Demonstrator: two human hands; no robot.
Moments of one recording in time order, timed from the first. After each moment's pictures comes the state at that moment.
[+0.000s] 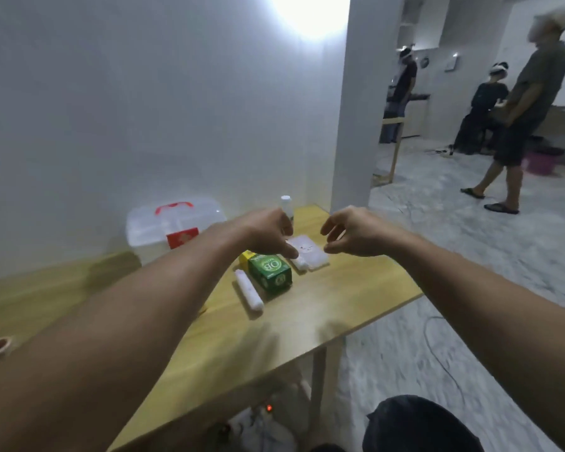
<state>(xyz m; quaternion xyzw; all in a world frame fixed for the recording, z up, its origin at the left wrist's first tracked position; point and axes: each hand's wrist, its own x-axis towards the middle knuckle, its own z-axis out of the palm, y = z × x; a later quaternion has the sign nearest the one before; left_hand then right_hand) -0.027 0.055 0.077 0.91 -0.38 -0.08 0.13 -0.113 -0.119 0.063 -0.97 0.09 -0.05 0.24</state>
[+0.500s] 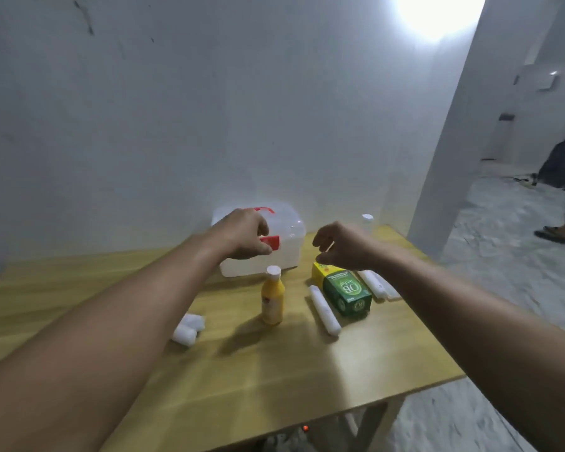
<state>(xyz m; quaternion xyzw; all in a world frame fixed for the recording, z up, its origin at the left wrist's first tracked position) 0.054 0.211 0.070 0.96 -0.23 0.01 0.17 0.004 0.004 0.053 -0.98 -0.05 -0.05 0.18</state>
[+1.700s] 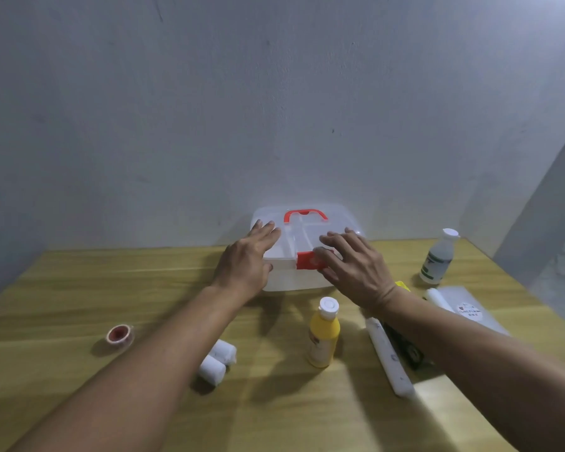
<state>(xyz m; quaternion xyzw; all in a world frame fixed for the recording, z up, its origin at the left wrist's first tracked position) 0.128 0.262 -0.025 0.92 -0.22 0.20 0.26 0.130 0.030 -0.050 -0.83 -0.32 -0.45 -0.06</state>
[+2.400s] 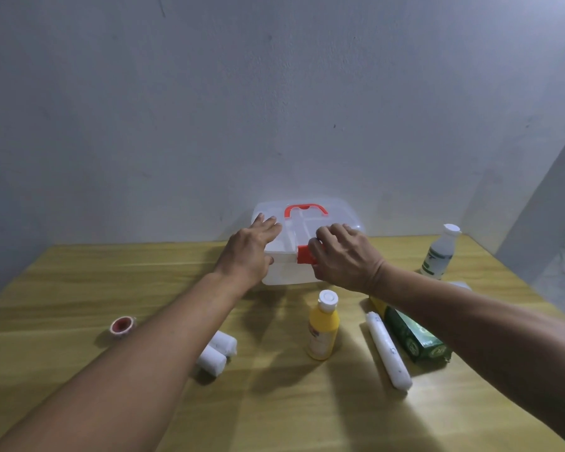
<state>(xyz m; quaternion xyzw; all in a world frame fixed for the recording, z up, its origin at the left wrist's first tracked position) 0.127 0.258 -0.017 0.93 -0.20 0.19 0.25 0.133 0.048 -0.030 -0.82 -0.34 -0.42 -0.18</state>
